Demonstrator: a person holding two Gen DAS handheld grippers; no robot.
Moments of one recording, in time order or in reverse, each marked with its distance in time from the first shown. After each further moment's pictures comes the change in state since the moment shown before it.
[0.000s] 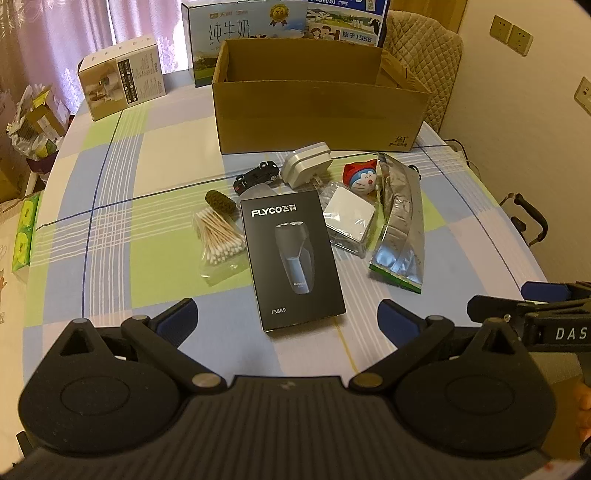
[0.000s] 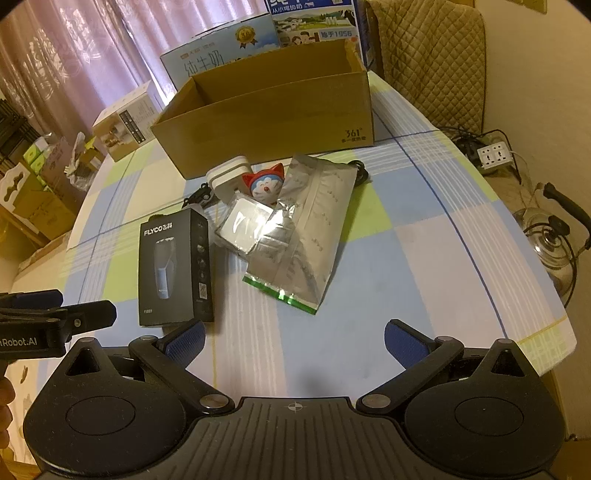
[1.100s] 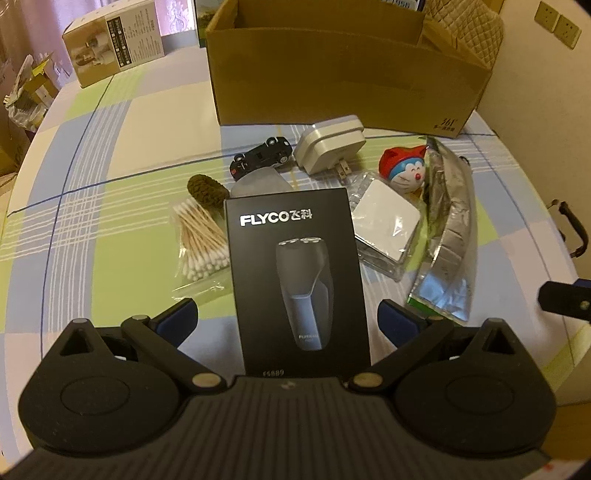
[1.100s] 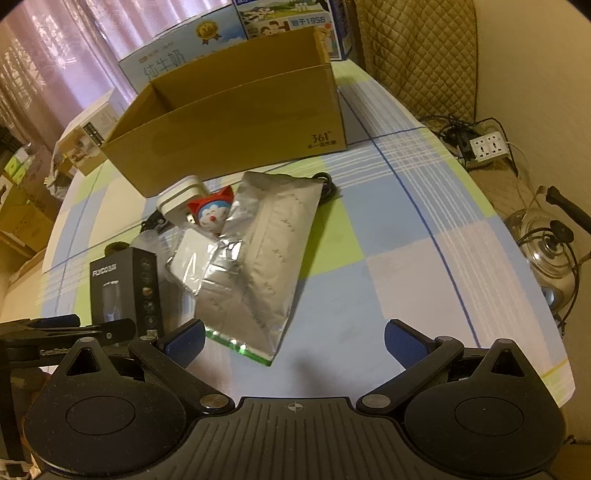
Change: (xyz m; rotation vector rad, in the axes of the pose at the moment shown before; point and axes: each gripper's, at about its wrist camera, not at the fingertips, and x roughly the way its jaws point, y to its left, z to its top) left arm 0.100 -0.004 0.030 -0.059 0.098 0.056; right arm 0.040 -0.049 0.049 0.050 0.043 -0.021
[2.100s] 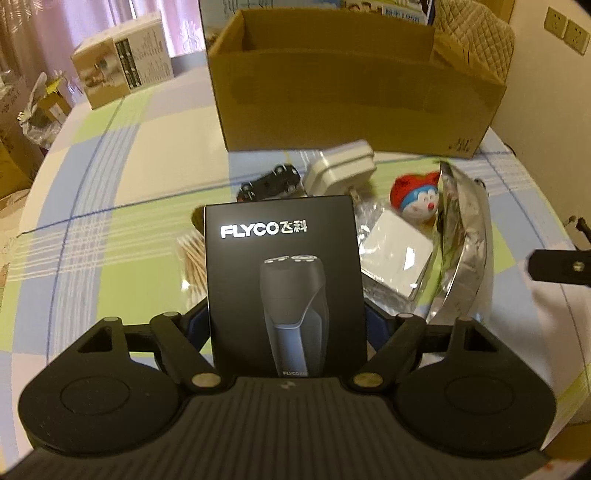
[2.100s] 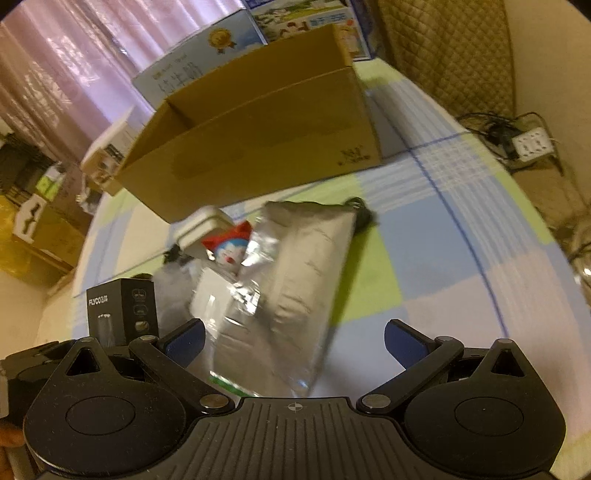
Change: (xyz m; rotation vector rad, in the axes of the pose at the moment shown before) left arm 0.000 -0.008 0.014 -0.005 -0.073 0.062; right arm 0.043 -0.010 0.039 0.018 -0.010 0.187
